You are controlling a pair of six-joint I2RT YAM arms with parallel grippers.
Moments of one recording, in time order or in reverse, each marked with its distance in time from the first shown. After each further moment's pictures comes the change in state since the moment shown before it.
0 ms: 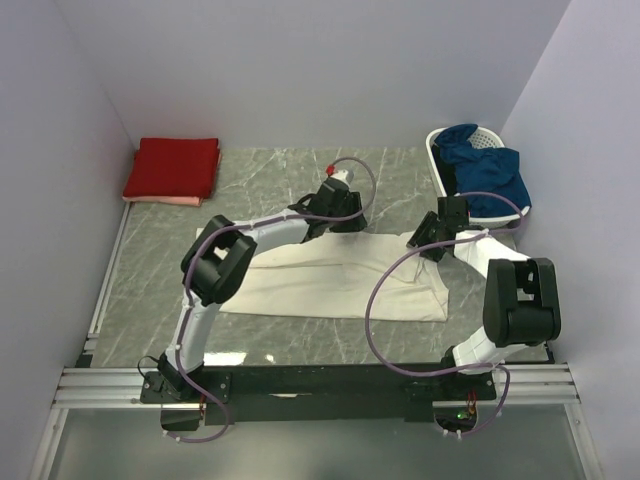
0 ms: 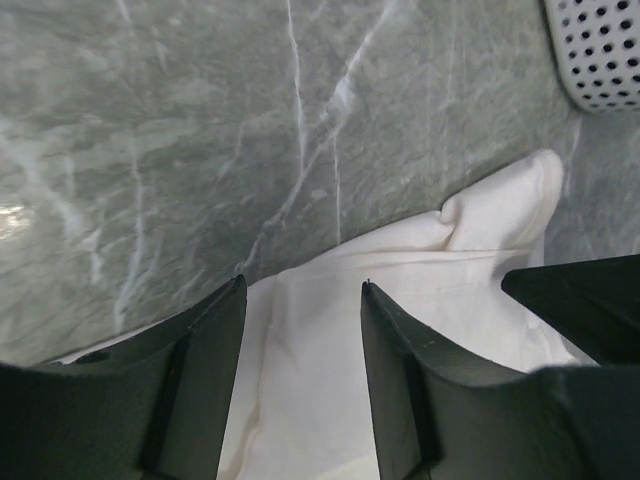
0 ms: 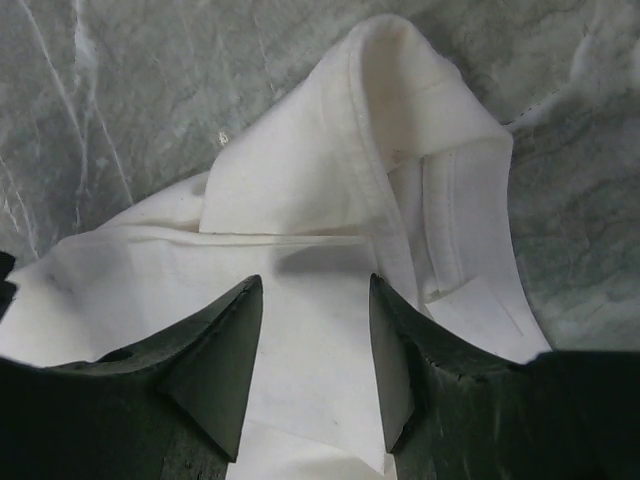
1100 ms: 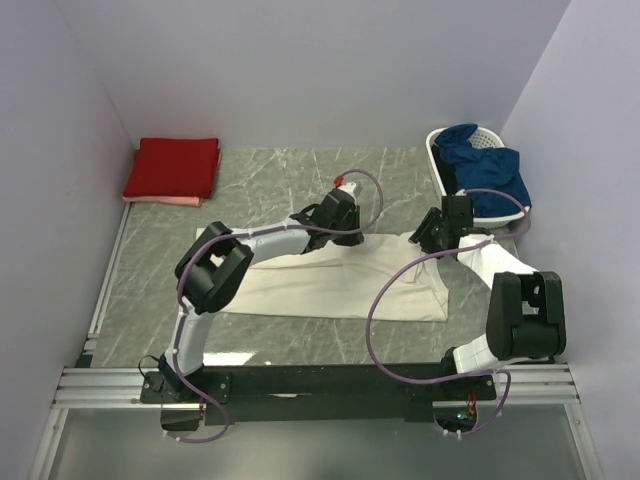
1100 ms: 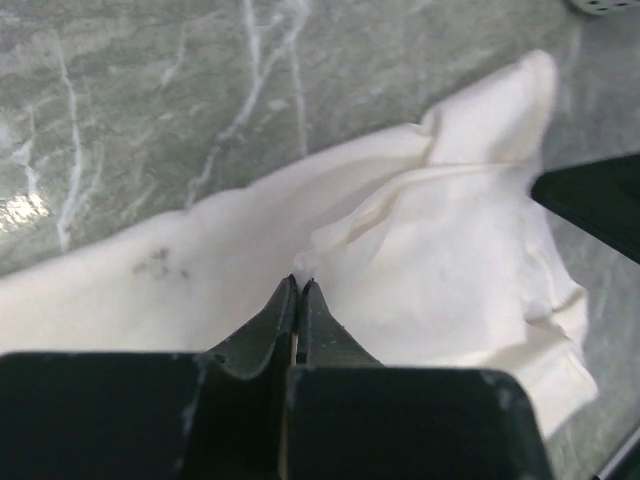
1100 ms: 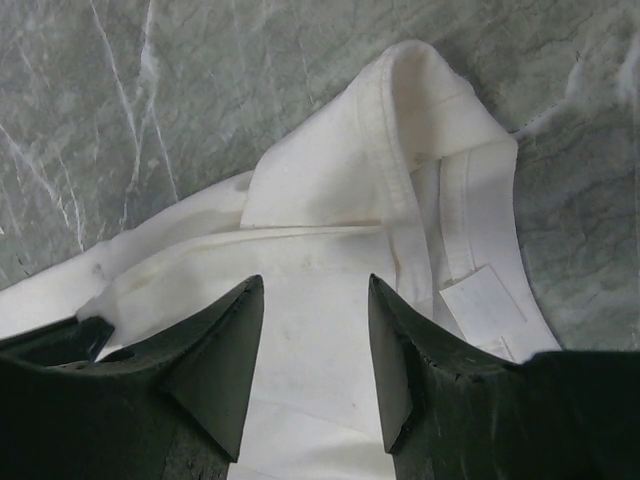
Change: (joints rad) left arm -0.066 -0.037 -0.062 -0.036 0.007 0.039; right arm 0.000 -0.085 -0.021 0.008 0.001 0.003
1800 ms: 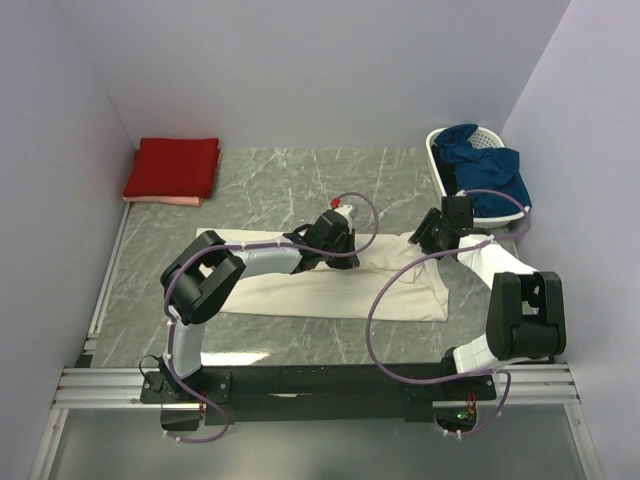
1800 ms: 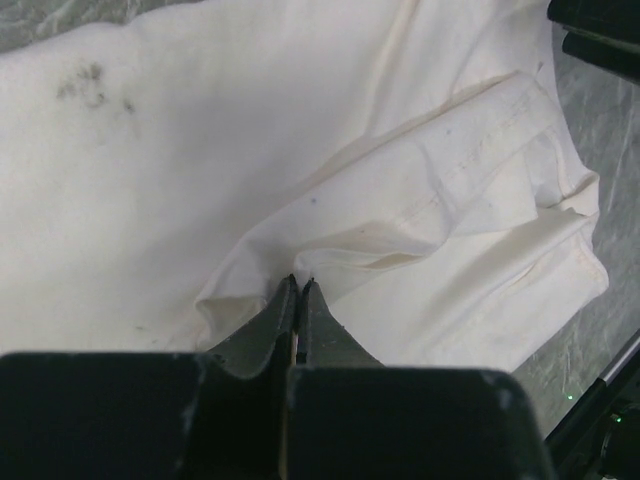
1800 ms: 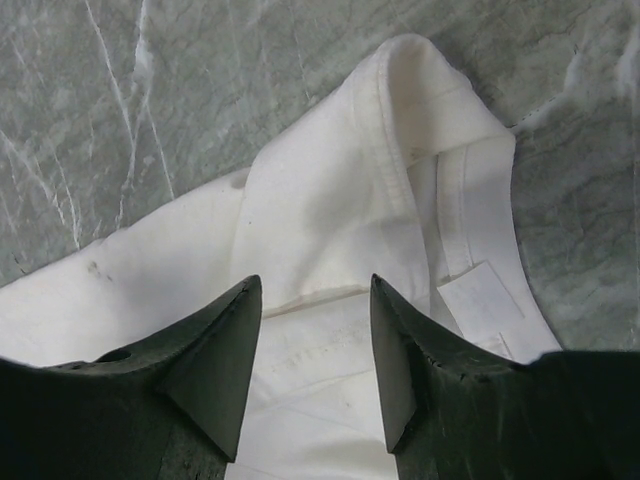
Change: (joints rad) left arm -0.053 -0.136 -0.256 0.087 0.063 -0.015; right arm 0.000 0.000 0.000 -0.008 0.002 0.000
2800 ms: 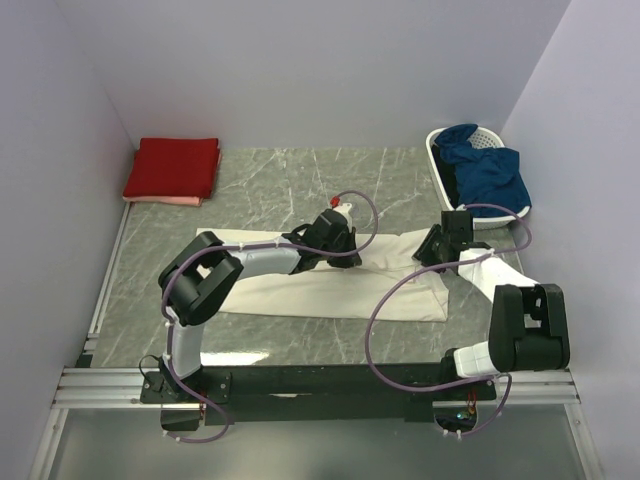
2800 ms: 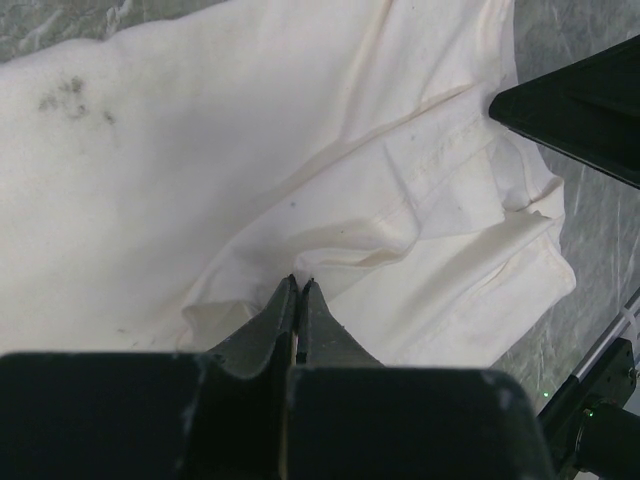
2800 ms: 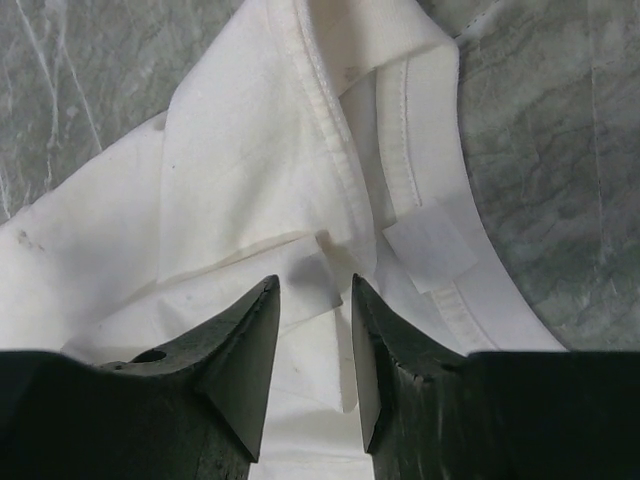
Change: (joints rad) left arm -0.002 -0.019 -0.016 0.035 0.015 -0.026; right arm 0.000 -0.079 -0.129 0.010 0.019 -0.007
